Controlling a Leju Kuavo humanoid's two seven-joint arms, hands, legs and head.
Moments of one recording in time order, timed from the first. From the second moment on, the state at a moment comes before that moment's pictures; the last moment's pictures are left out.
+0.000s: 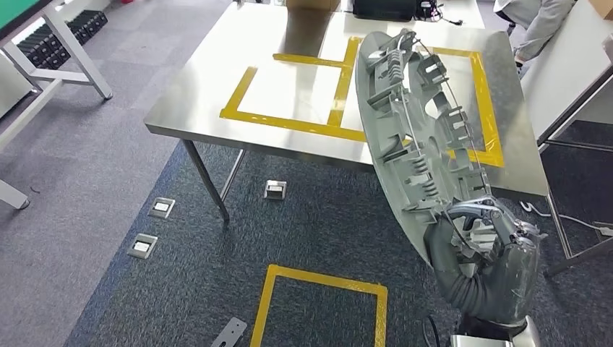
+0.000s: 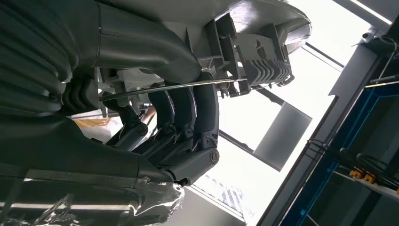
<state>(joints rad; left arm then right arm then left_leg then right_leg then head) -0.14 -0.02 -1.27 -0.30 0.86 0.40 0.00 -0.16 -0.35 0.85 -2.06 0.54 -0.67 0.05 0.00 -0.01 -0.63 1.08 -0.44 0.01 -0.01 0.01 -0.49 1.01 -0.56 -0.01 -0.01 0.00</state>
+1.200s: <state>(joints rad) -0.14 -0.03 -1.27 -0.30 0.87 0.41 0.01 -0.15 -0.35 0.85 -2.06 0.54 -0.66 0.06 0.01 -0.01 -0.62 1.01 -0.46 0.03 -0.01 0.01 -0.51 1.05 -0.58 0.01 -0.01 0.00</state>
